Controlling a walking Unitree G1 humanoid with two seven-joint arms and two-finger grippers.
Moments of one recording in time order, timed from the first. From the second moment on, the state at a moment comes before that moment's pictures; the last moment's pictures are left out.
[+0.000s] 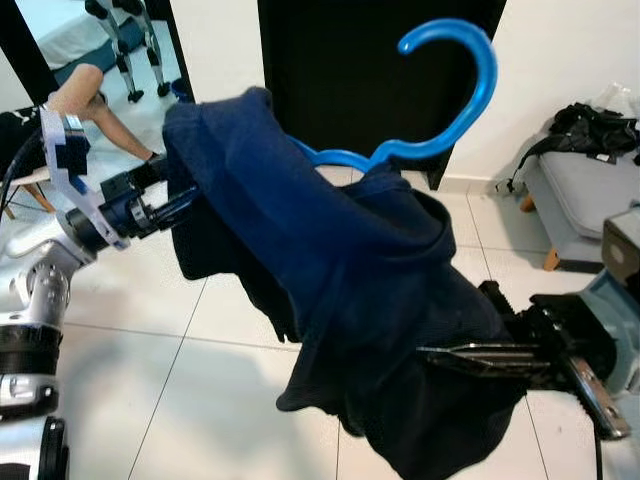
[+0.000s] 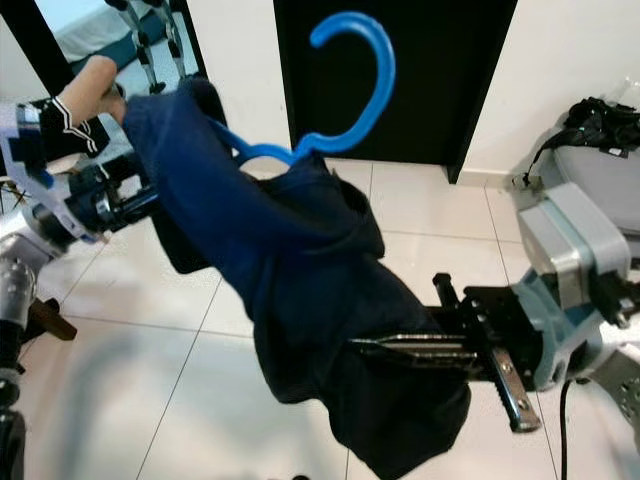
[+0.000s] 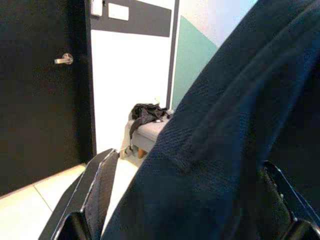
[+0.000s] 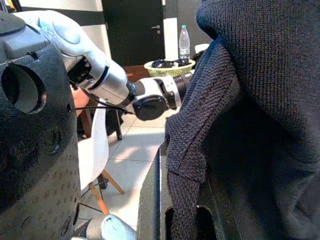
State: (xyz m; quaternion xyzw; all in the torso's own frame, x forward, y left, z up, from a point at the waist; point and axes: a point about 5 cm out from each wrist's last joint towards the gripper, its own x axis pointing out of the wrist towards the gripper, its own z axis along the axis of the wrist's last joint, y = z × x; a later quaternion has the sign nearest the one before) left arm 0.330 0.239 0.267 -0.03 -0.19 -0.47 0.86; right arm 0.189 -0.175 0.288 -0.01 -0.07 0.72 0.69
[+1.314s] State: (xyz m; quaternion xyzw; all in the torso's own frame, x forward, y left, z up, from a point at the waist) left arm 0.333 0.261 0.256 -0.08 -0.21 -0.34 0.91; right arm 0.261 -0.196 0.226 -0.13 0.00 0.40 0.91
